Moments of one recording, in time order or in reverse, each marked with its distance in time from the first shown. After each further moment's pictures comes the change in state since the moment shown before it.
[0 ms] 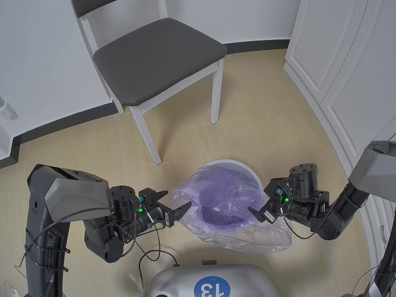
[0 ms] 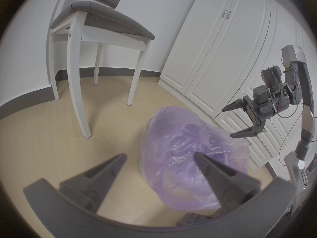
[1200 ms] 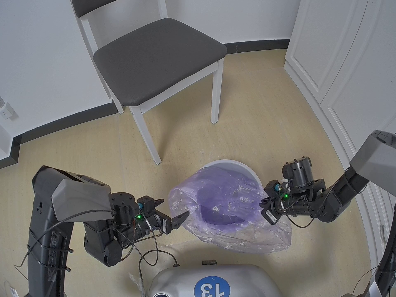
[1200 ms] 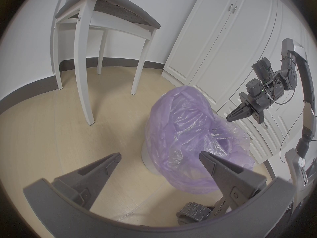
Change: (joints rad) left arm 0.009 0.037 0.038 0.000 0.007 -0.001; right arm -0.063 -0.010 -0.127 0.353 0.130 0.051
